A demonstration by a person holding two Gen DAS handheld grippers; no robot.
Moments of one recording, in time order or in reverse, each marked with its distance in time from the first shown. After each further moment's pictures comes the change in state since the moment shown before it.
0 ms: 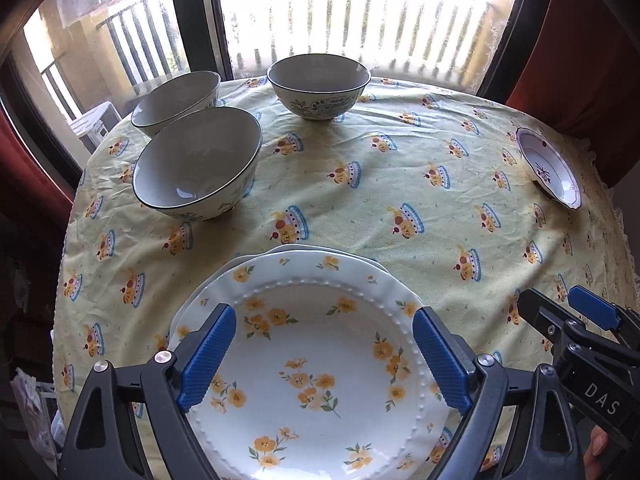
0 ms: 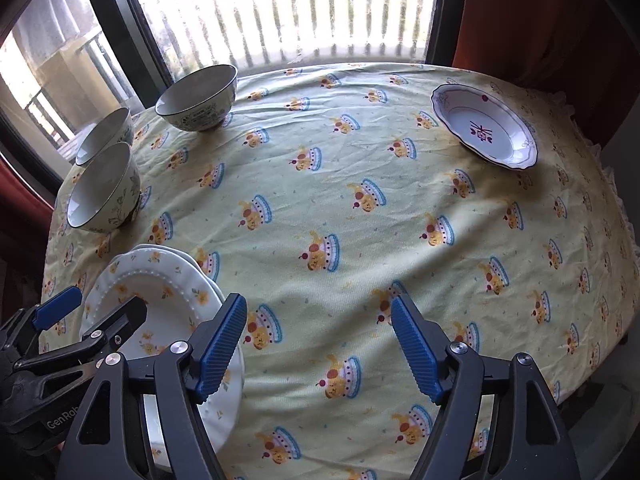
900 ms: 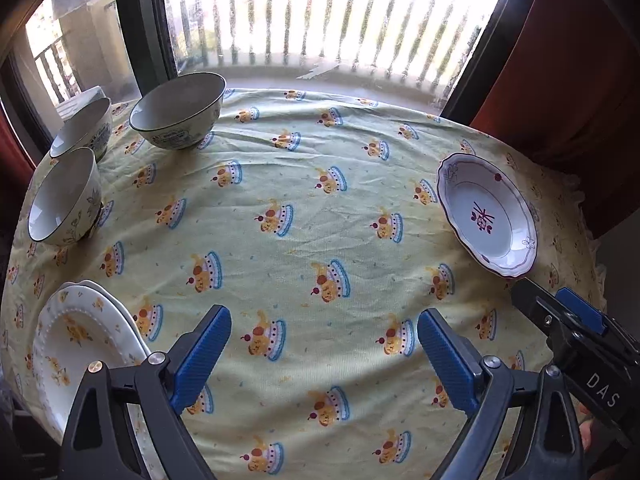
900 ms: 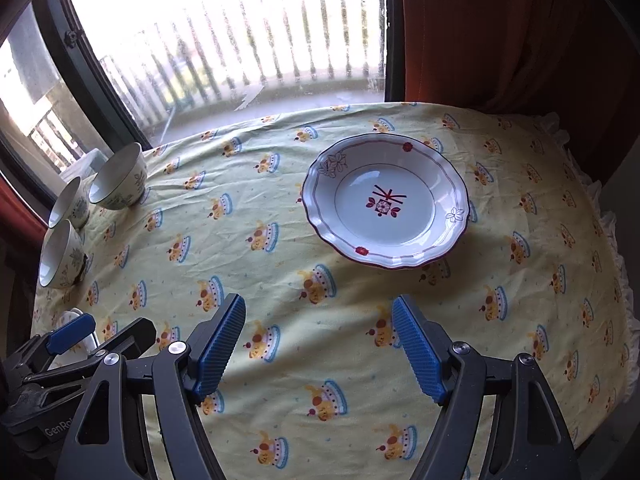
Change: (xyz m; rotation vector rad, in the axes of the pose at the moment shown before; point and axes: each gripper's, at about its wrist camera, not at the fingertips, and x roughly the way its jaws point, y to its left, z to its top) left arm 0.033 -0.184 0.060 -0.117 -0.016 -0.012; right arm 0.009 -0.190 0.102 -0.026 -0.073 0.078
